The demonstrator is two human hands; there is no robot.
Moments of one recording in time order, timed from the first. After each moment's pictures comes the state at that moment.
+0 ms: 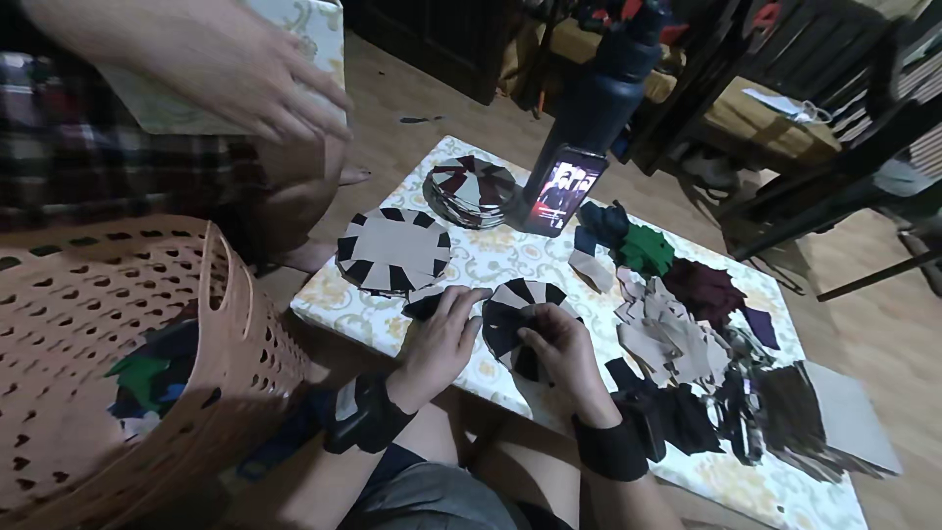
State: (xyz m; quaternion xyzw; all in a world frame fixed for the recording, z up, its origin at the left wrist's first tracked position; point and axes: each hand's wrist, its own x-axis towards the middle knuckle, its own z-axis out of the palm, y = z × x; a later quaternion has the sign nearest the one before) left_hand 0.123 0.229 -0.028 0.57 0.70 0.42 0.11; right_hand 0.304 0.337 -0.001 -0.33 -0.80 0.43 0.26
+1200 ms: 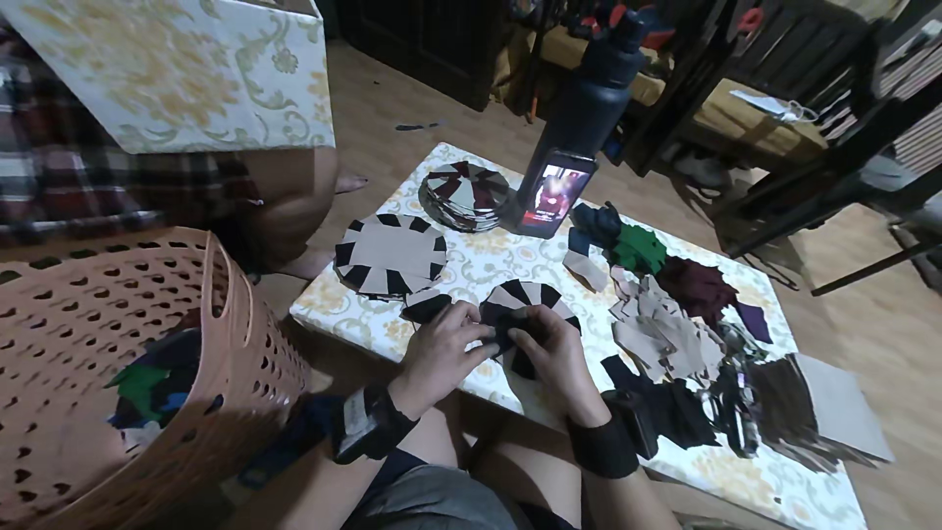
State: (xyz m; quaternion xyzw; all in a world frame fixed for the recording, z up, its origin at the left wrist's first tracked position) left_hand 0.127 0.226 -0.040 0.63 0.66 0.41 0.07; right_hand 0.301 0.332 -0.004 -0.34 -0.81 0.41 0.26
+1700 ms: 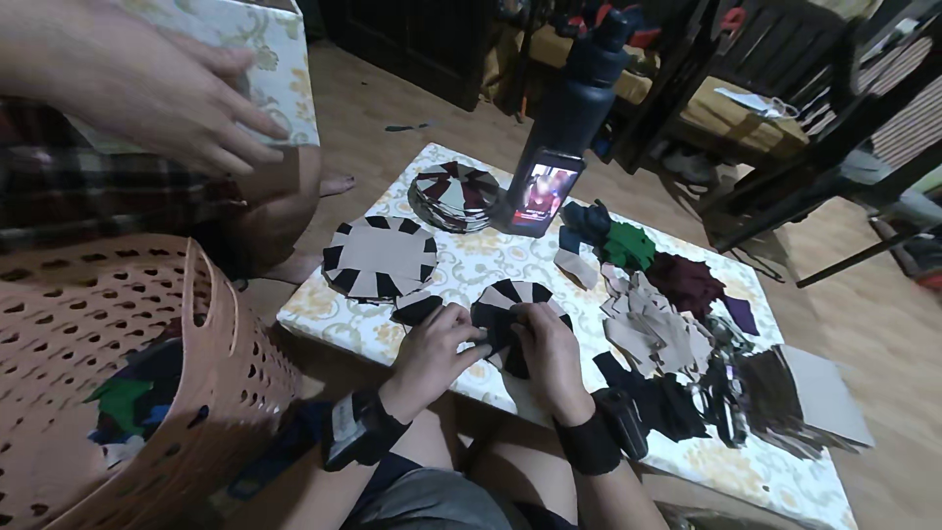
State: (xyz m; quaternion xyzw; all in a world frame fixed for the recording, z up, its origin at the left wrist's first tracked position) left_hand 0.126 0.228 -0.039 0.63 0.67 0.39 0.07; right_hand 0.298 0.328 -0.006 -0.37 -0.87 0.18 0.26
